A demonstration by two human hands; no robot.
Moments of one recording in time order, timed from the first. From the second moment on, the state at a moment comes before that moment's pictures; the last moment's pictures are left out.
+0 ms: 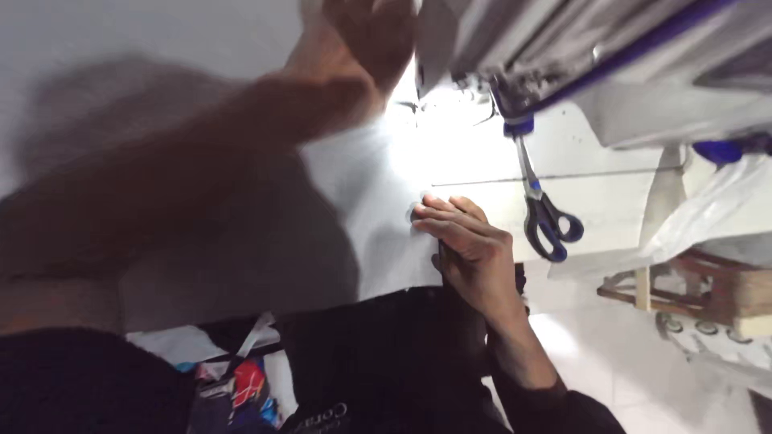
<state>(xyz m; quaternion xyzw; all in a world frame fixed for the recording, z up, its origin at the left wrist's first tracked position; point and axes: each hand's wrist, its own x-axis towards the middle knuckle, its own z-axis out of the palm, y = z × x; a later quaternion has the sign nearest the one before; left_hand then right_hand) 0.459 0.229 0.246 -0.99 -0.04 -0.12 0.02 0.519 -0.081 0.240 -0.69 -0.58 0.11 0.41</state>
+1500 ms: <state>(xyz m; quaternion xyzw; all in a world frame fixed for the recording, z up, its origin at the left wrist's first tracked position) 0.330 0.051 0.247 -0.93 0.15 -0.21 -0.26 0.468 -0.147 0.186 -0.68 -0.57 -0.13 0.44</state>
